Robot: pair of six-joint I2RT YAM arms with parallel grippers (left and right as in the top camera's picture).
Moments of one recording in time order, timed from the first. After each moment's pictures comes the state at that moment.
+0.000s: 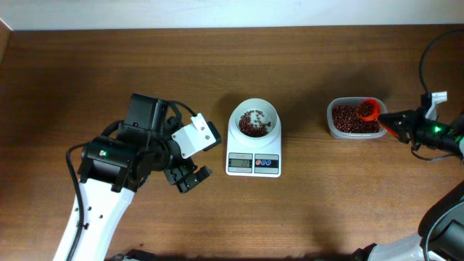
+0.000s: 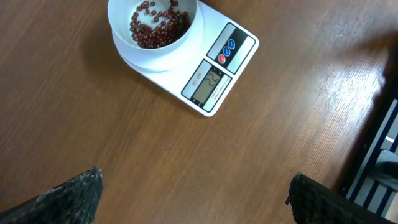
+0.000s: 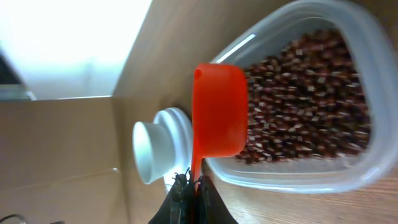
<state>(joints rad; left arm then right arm) -0.27 1.21 1.28 -1.19 0.35 0.71 -0.63 1.77 1.23 -0.86 -1.05 0.00</state>
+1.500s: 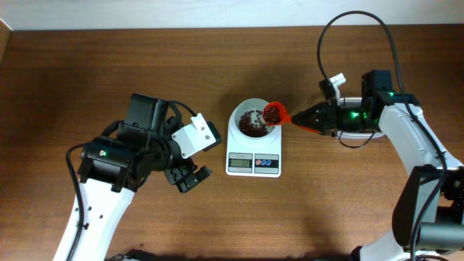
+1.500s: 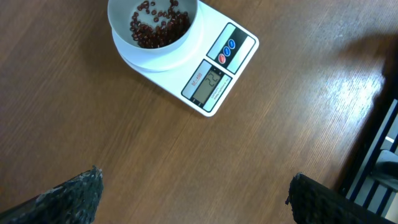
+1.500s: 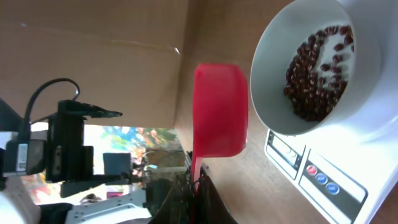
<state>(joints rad) -0.27 1.21 1.28 -1.19 0.35 0.71 -0.06 1.77 1.23 -0.85 -1.30 -0.03</state>
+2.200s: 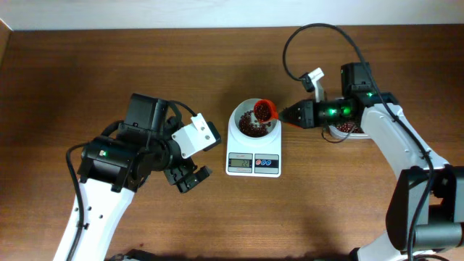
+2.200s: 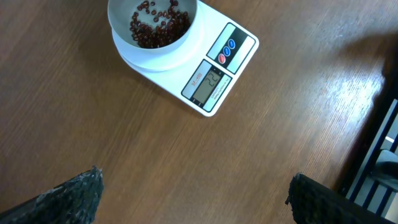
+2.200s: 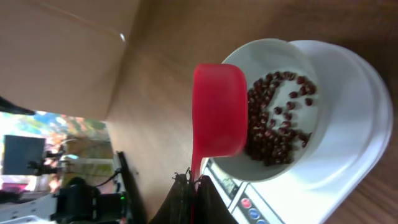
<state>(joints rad) -0.27 1.21 1.28 -1.19 0.35 0.71 0.06 1.77 1.23 -0.62 -1.04 -0.04</state>
